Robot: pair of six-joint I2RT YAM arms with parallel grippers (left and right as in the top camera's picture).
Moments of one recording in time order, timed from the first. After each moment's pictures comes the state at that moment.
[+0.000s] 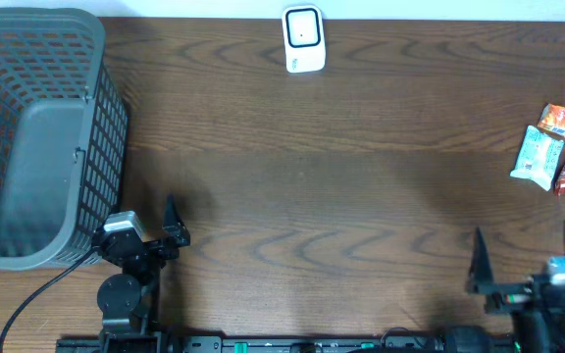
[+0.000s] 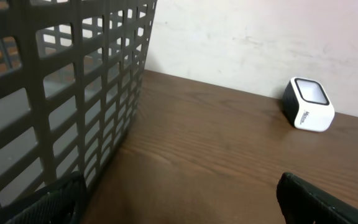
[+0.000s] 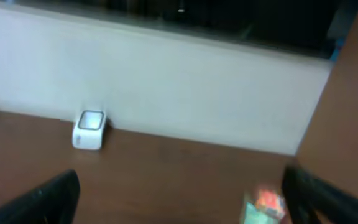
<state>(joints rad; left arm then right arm) 0.01 0.01 0.04 -0.14 -0.08 -0.19 0.04 0.18 0.87 -0.70 0.02 -0.15</state>
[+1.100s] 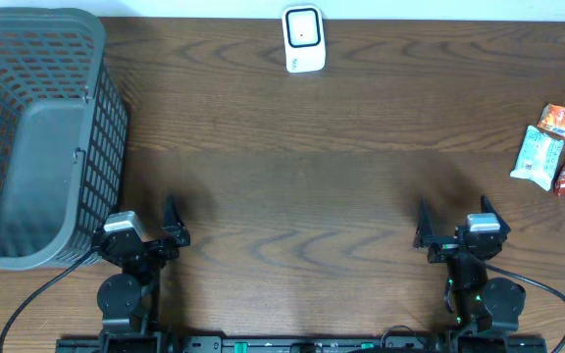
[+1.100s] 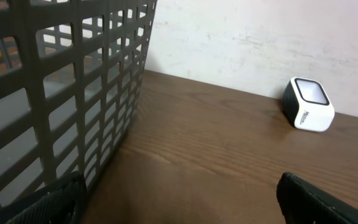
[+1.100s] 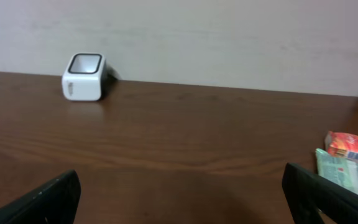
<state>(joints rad) 0.01 0.01 0.04 -0.14 -0.08 -0.19 -0.07 0.01 0.01 -0.06 -0.12 -0.06</state>
